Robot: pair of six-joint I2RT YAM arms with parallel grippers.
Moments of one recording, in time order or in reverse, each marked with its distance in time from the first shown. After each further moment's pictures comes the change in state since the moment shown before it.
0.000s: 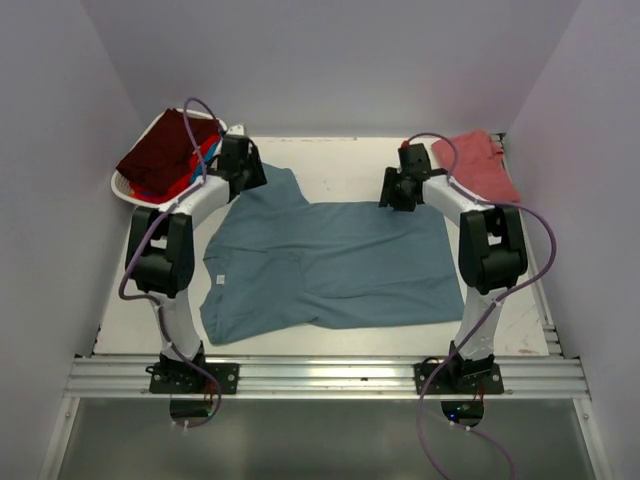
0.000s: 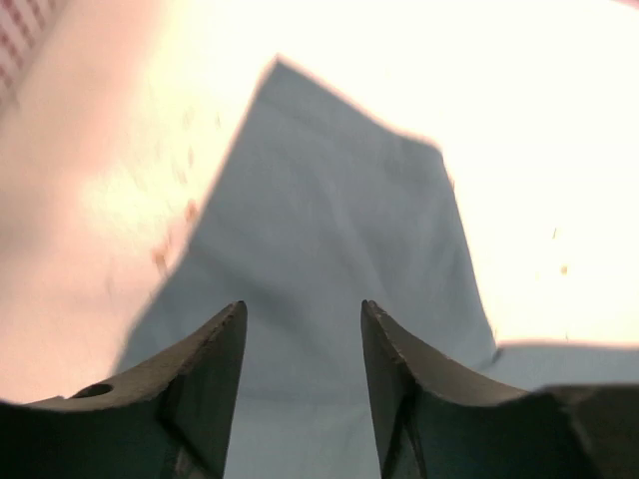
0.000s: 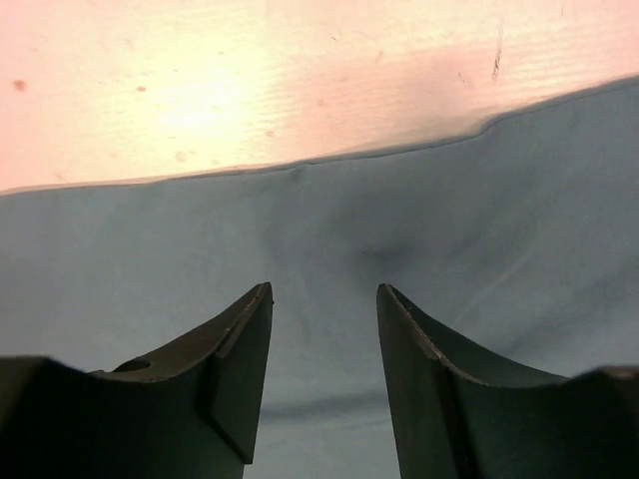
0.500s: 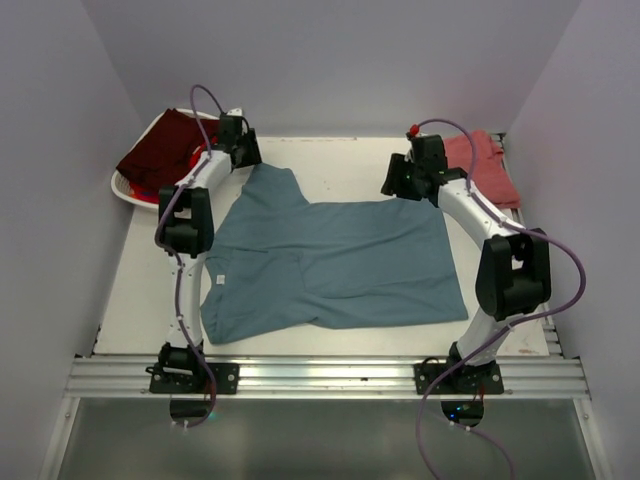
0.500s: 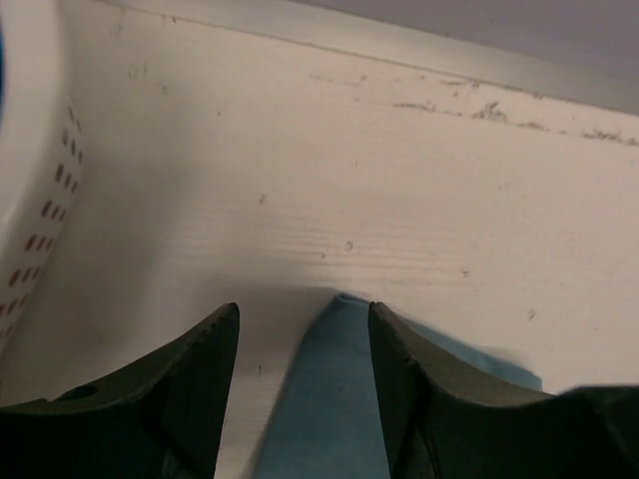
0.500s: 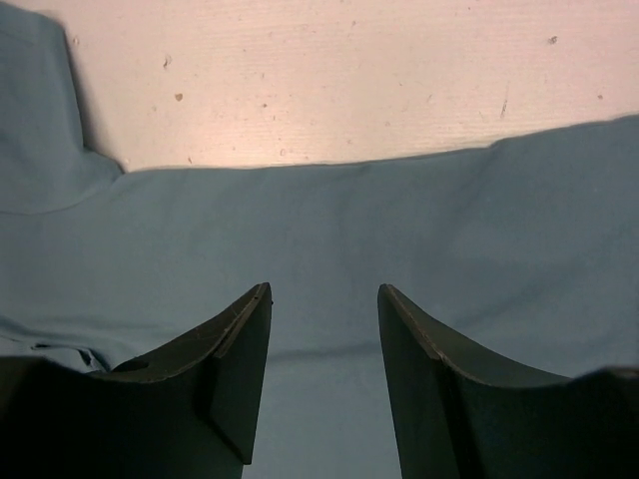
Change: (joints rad) left arm 0.121 0.545 0.716 -0.125 0.089 0.104; right arm 0.000 -0.224 -0.052 0.020 -0.059 -0.038
